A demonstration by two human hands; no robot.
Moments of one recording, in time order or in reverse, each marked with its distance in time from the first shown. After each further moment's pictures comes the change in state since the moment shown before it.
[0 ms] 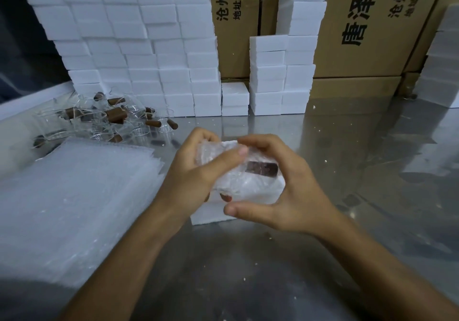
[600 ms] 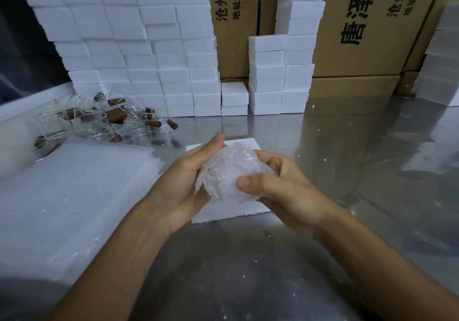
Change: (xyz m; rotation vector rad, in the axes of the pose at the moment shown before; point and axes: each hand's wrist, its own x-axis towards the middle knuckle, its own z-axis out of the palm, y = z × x) left_hand 0.011 -0.007 -0.010 -0.609 -0.329 -0.312; right_hand 0.006 -0.006 0.006 0.799 -0.107 0.593
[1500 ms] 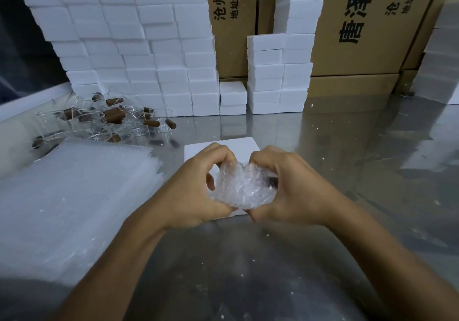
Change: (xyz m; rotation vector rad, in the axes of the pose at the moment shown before) left_hand -0.001 -0.009 -0.012 1.164 -0.052 0.464; right_hand -0.003 -0.007 -0.028 -1.185 0.025 -0.310
